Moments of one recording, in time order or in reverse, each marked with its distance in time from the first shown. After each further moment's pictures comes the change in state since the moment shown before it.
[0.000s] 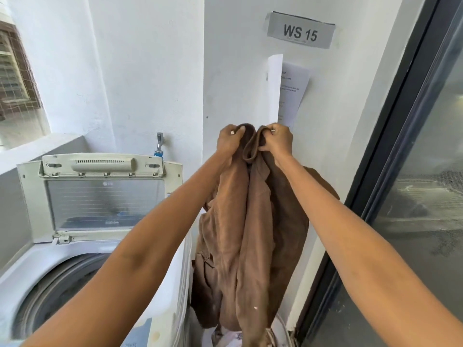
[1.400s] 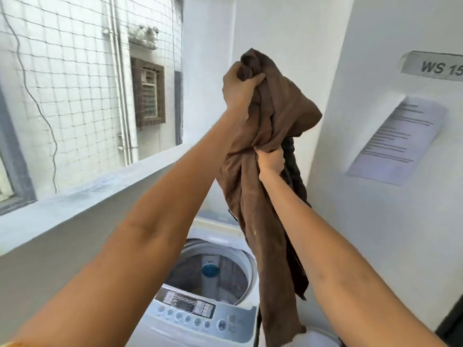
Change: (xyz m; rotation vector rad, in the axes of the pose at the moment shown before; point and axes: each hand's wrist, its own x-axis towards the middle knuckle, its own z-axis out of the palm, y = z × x) left_hand -0.060 0.158 -0.296 -0.052 0.500 0.331; right_hand -0.178 -0.133 0.248 0.092 -0.158 0.074
